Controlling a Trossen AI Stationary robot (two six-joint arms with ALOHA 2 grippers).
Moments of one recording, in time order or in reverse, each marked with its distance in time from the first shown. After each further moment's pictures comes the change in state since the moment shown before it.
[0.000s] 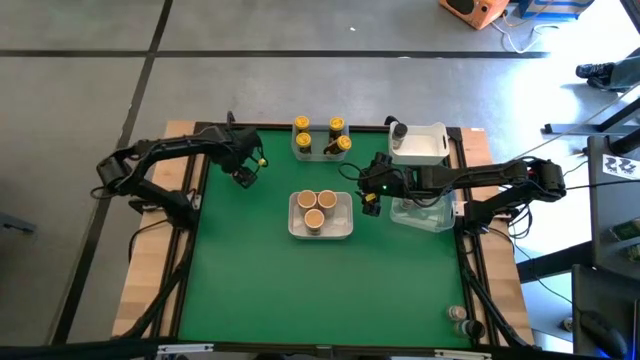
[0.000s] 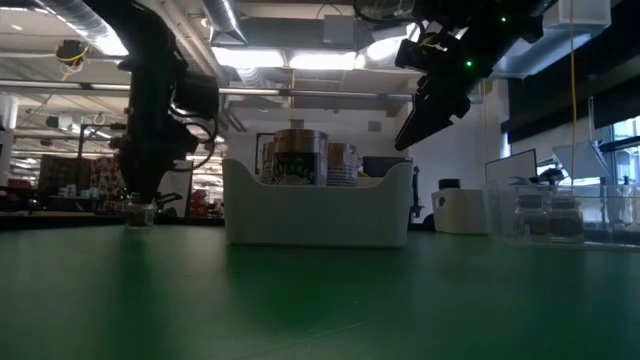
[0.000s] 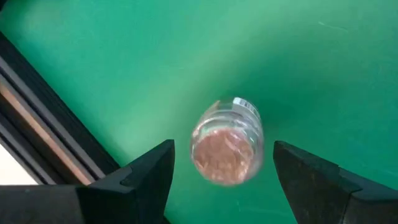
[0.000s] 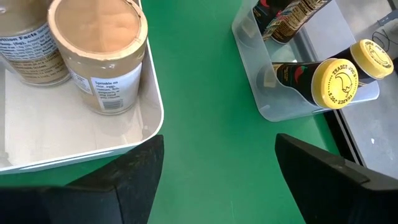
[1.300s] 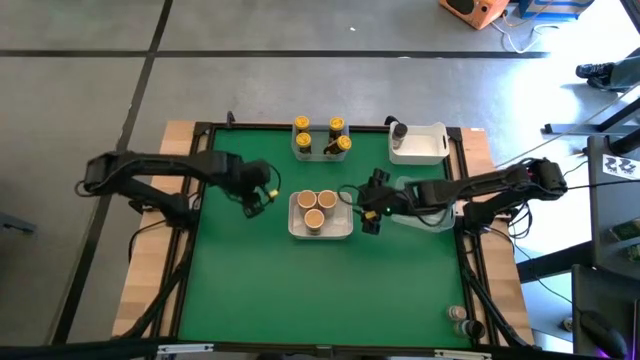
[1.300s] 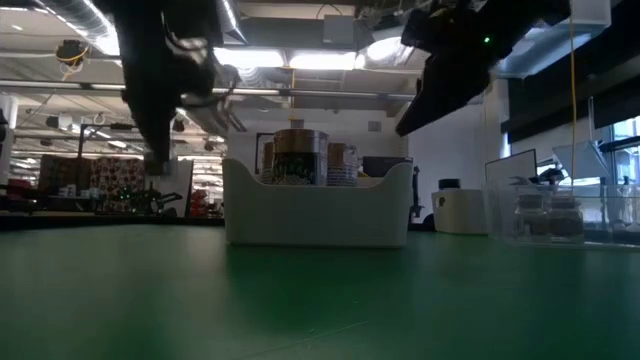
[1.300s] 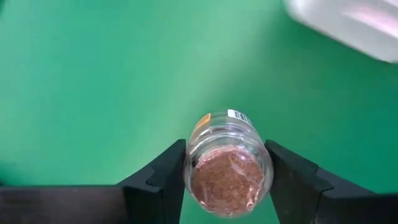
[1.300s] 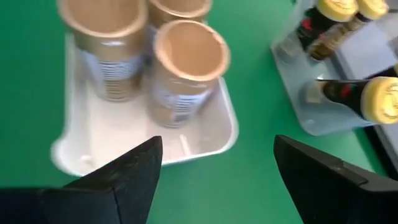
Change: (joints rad) left arm -0.481 -0.140 0.089 -0.056 0.066 -0.109; right arm 0.179 0.000 0.001 0.008 0.045 0.134
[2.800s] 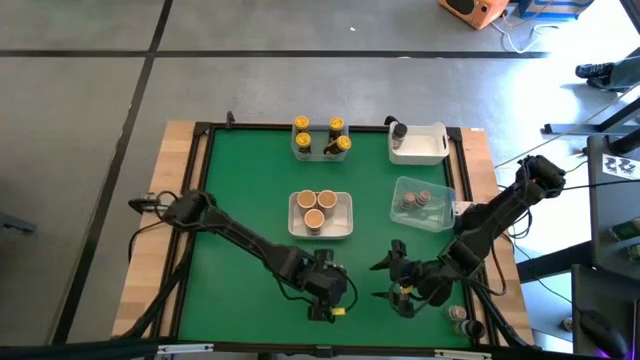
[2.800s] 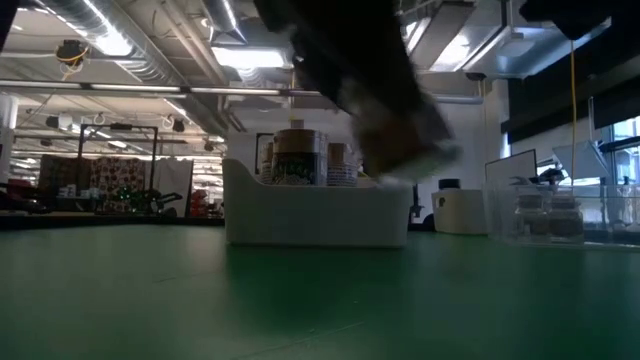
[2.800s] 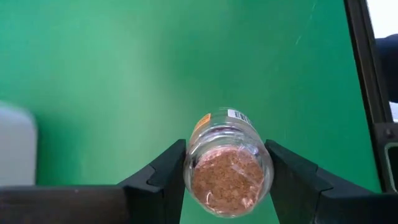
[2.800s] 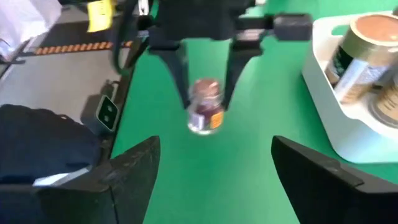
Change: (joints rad) left arm -0.632 0.854 0.803 0.353 0.000 -0.059; right arm 0.686 0.000 0.000 0.125 0.141 0.548
